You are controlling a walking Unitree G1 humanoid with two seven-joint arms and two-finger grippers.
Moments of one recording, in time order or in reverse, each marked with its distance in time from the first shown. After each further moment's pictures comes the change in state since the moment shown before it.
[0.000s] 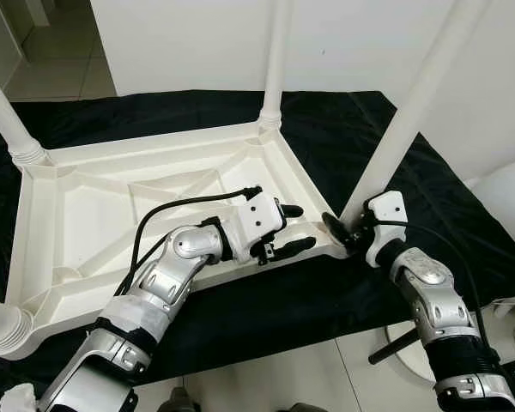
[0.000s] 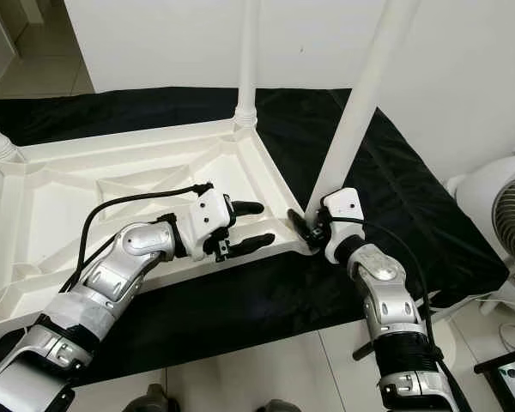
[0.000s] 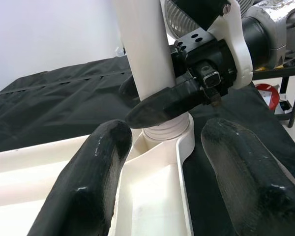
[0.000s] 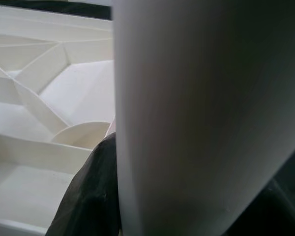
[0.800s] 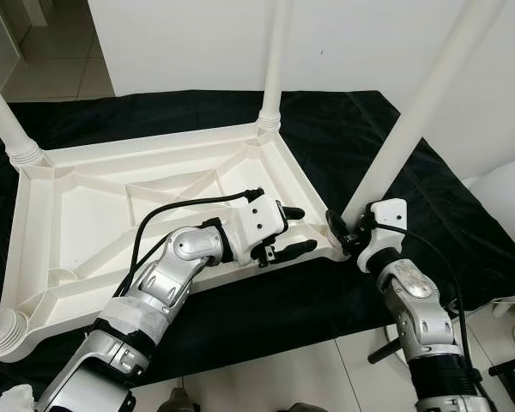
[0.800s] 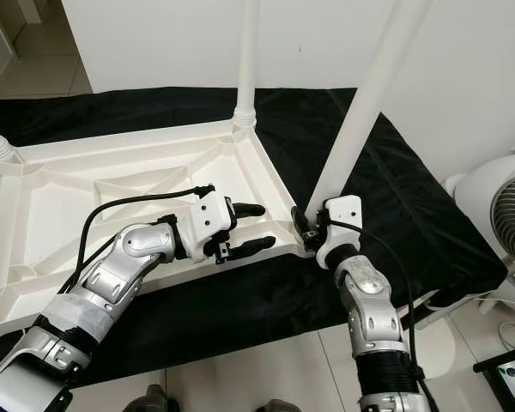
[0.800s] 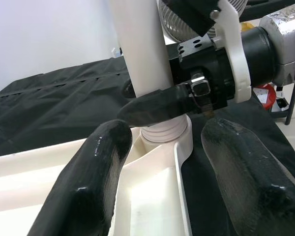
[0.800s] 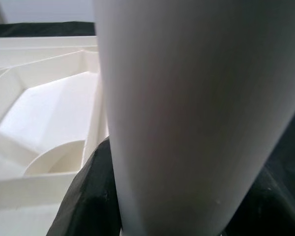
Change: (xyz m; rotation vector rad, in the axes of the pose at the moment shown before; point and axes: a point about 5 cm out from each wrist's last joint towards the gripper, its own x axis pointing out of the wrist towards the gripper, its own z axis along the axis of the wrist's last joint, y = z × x) left arm 0.001 -0.004 0.001 0.008 0.001 -0.017; right arm -0.003 0.019 0.000 0.142 -0.027 -0.312
